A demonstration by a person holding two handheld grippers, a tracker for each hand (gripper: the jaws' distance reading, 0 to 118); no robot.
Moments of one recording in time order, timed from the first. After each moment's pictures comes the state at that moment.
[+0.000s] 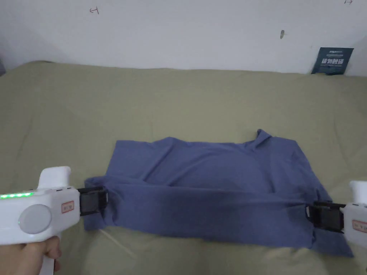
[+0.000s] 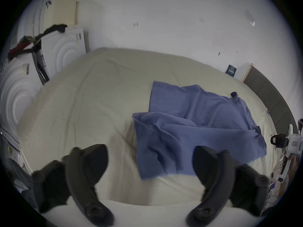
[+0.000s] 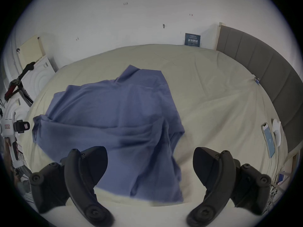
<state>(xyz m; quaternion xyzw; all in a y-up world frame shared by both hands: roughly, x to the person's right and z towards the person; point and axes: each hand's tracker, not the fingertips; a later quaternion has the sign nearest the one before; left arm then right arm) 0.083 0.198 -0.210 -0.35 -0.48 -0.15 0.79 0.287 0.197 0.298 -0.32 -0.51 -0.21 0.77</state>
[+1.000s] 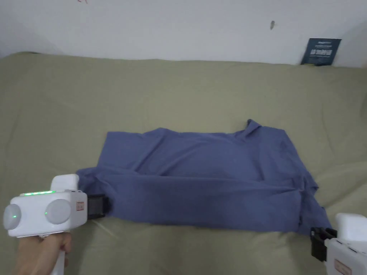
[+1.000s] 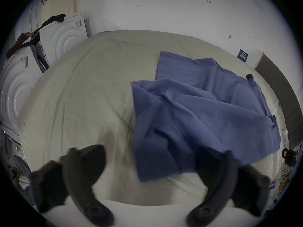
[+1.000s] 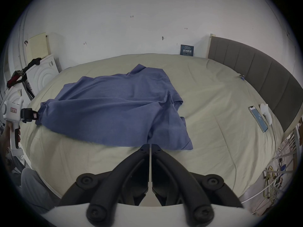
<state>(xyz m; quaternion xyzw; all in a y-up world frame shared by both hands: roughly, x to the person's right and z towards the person) 0.127 0.129 -0.221 -0.42 -0.42 -0.21 0.77 0.228 0.152 0.306 -0.31 -0.53 -0.22 0.76</state>
